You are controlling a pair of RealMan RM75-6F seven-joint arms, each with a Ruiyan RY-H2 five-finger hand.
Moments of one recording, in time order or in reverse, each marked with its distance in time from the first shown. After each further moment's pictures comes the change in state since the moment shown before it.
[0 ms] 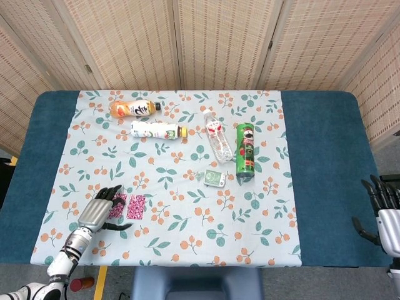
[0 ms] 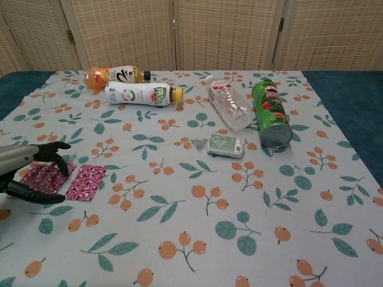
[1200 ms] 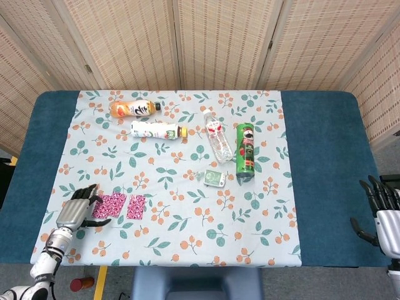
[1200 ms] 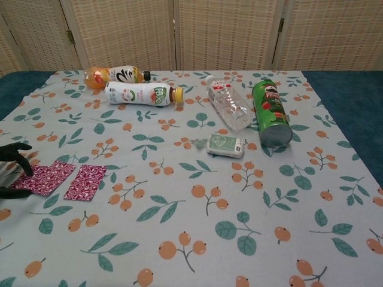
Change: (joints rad) left arm 0.057 0.020 -0.008 0.128 -0.063 -0.026 -0.092; right arm -0.004 -0.001 -0.003 -0.011 -0.014 0.012 -0.008
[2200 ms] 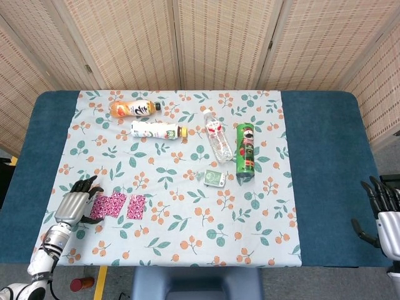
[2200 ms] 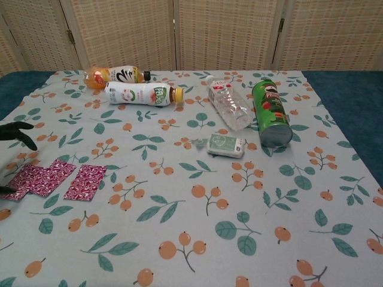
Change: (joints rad) left arm -0.011 0.043 -0.035 -0.064 0.074 0.060 0.020; right arm -0.011 0.006 -0.005 -0.005 -0.012 0.018 -0.003
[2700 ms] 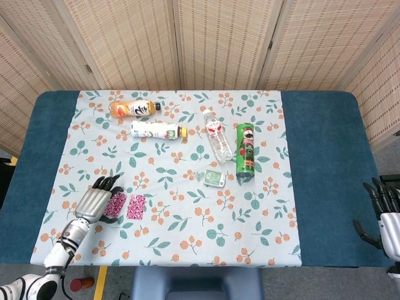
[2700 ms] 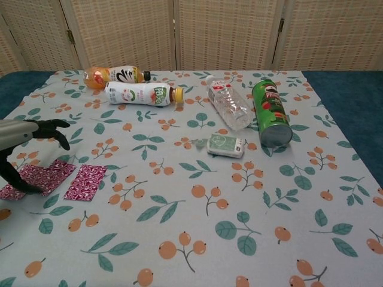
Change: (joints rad) left arm -0.093 0.013 -0.018 -0.152 -0.061 -0.078 0.239; right arm -0.004 -0.004 -0.004 0.023 0.007 -0.008 0.024
